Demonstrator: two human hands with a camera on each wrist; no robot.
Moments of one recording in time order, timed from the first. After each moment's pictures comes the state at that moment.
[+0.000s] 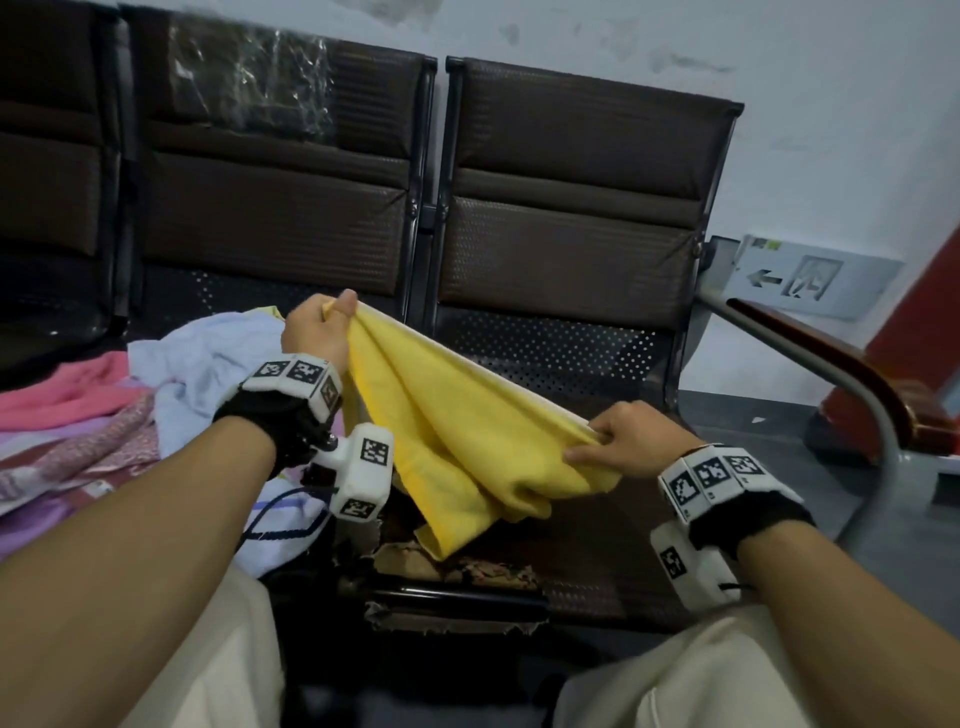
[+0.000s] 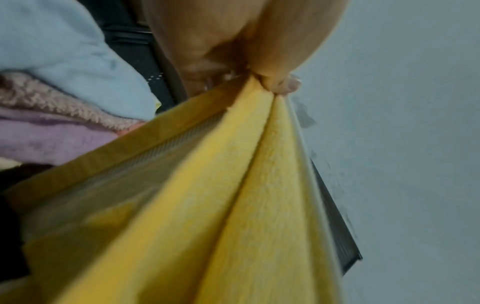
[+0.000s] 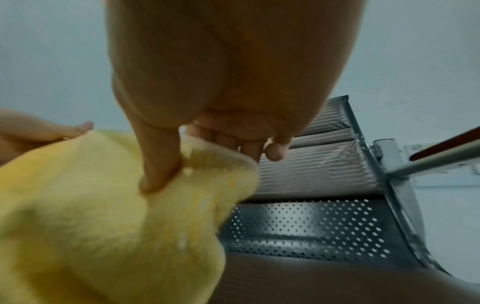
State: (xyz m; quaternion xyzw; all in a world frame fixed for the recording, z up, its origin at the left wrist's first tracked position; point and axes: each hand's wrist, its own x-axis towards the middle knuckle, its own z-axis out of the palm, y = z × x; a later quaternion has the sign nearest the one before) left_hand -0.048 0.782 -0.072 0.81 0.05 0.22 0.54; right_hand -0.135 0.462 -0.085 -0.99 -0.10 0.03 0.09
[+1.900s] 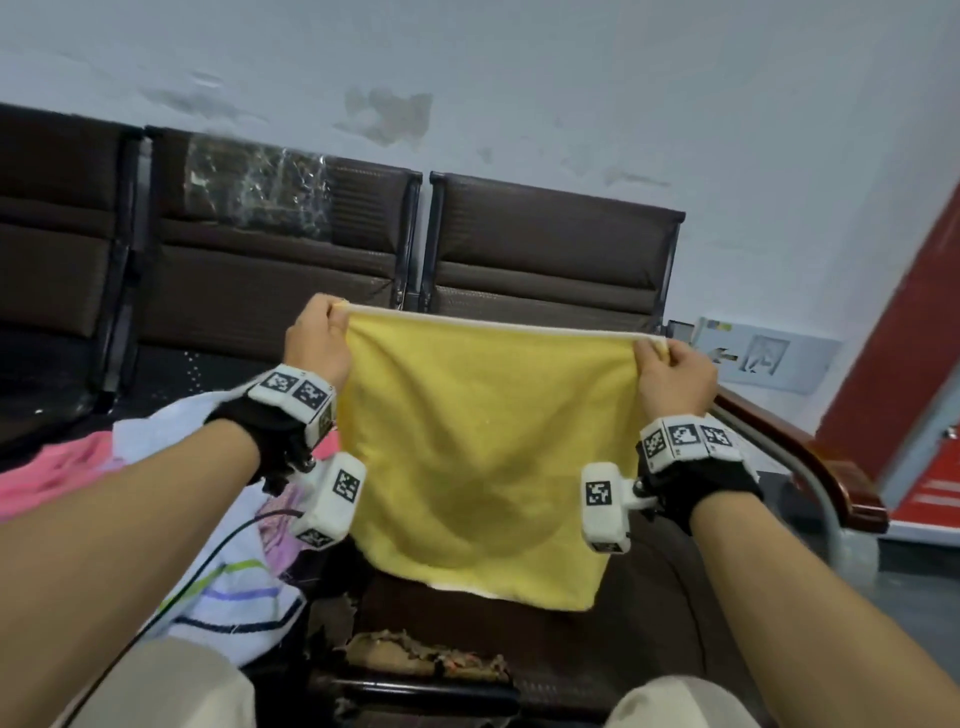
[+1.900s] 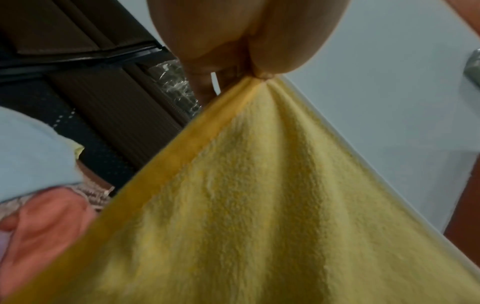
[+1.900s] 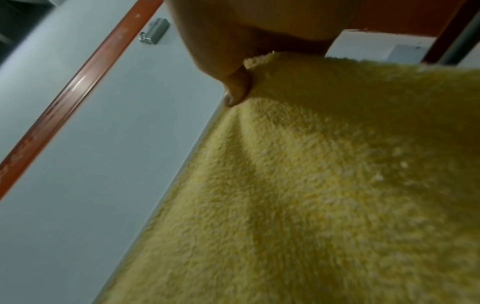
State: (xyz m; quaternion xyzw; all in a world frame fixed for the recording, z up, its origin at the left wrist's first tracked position) left_hand -0.039 0.771 0.013 0.82 -0.01 0.31 0.49; right_hand -0.107 0.453 0.024 -0.75 0.16 -0.46 0.45
